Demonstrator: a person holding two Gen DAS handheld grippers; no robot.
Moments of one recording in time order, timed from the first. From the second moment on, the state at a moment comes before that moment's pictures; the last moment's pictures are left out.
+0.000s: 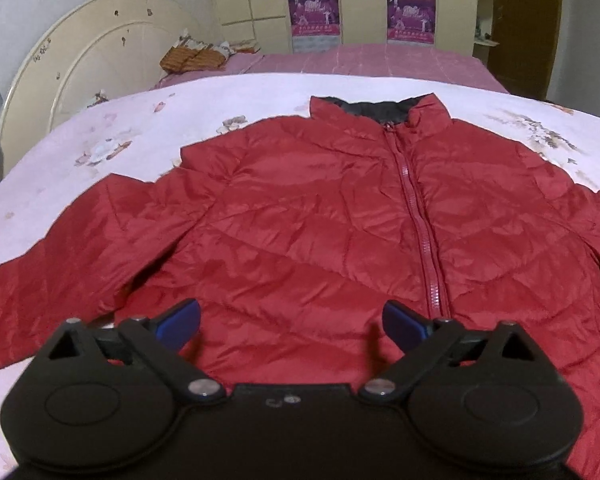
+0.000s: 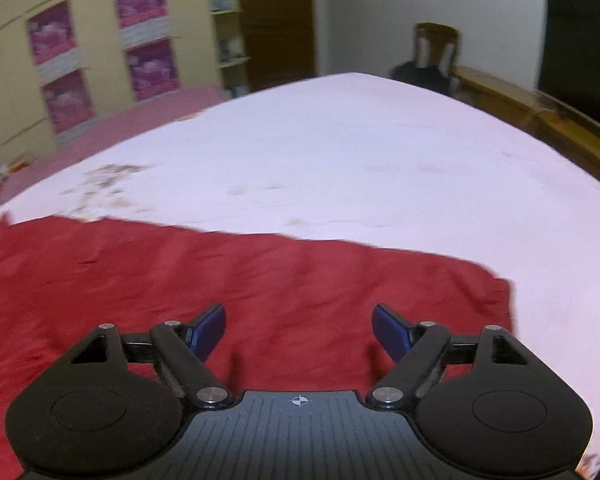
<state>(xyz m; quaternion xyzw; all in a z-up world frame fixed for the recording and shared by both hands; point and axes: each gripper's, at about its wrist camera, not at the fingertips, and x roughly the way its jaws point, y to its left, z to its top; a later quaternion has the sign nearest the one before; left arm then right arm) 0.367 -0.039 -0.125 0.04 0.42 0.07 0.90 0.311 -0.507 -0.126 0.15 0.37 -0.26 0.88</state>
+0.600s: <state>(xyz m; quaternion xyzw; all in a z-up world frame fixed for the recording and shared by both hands) 0.384 -0.053 -0.131 0.05 0.44 0.05 0.90 0.288 -0.585 -0.162 0.19 0.39 -0.33 0.84</state>
